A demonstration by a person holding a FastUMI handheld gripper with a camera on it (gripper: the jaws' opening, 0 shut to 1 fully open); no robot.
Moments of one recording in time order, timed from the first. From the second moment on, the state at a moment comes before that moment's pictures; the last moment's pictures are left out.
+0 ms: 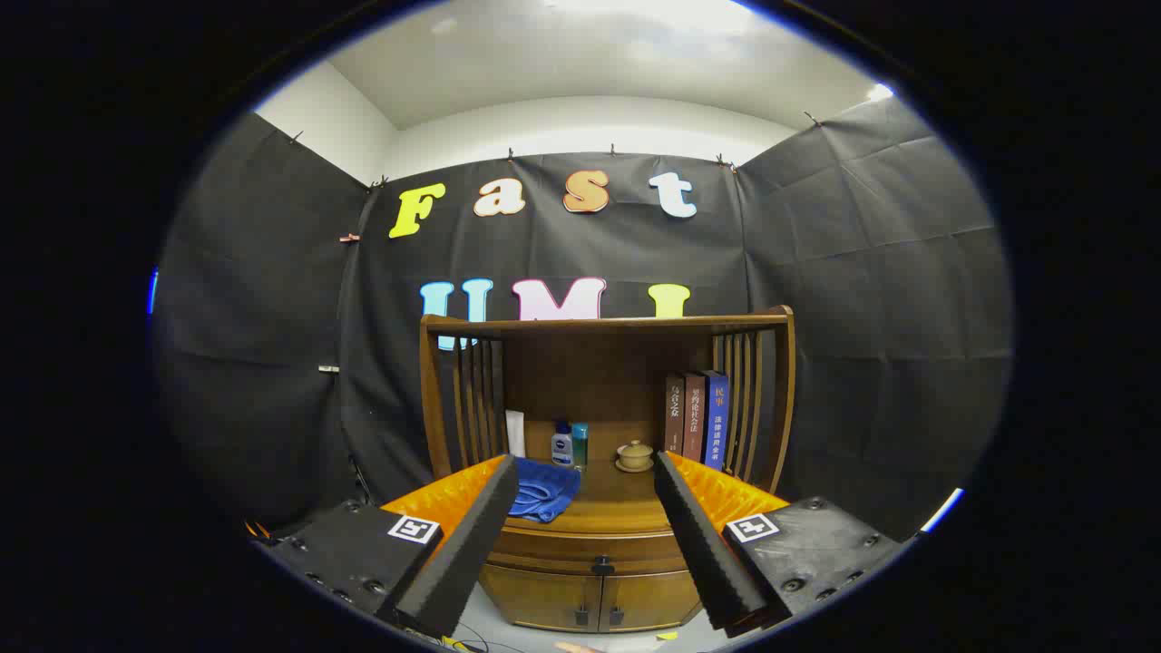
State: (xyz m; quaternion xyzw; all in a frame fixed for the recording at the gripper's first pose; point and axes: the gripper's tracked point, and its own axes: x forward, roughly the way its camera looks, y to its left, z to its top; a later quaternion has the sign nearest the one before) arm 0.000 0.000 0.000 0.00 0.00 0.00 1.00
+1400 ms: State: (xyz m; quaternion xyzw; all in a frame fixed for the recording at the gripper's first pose) arm 0.020 -0.005 -0.044 0.02 0.01 0.00 1.00
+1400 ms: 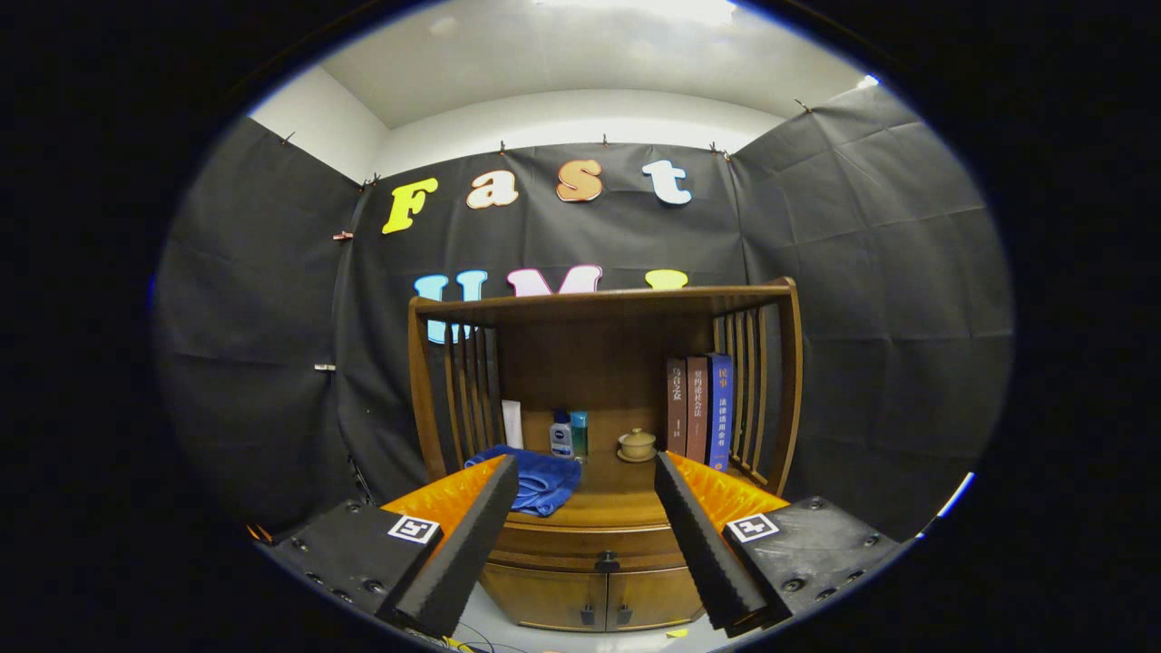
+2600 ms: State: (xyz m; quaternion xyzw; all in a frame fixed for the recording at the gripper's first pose) arm 0.130 -0.027 -0.319 0.02 0.21 -0.03 0.98
